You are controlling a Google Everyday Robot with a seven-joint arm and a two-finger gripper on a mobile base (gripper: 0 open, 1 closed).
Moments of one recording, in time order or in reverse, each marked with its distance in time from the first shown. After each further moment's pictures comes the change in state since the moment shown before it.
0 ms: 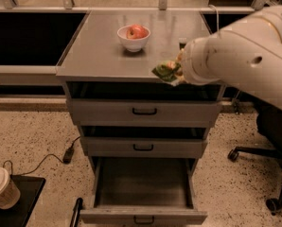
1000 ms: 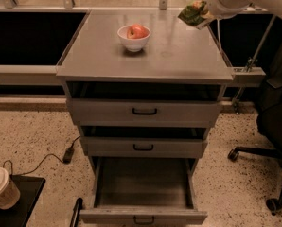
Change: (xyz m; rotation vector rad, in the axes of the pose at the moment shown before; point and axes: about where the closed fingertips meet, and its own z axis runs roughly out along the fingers) arm 0.072 -0.157 0.000 0.130 0.134 -0.053
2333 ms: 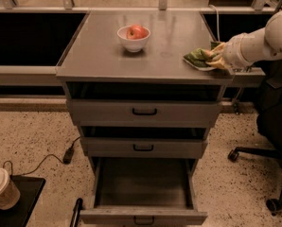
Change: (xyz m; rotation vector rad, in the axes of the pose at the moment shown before) arm 0.078 0.140 0.129 -0.269 -0.325 0.446
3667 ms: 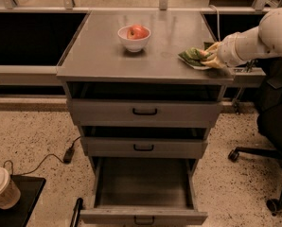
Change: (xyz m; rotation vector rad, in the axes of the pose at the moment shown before) arm -0.015 0.002 0.015 -0.039 -0.032 -0.014
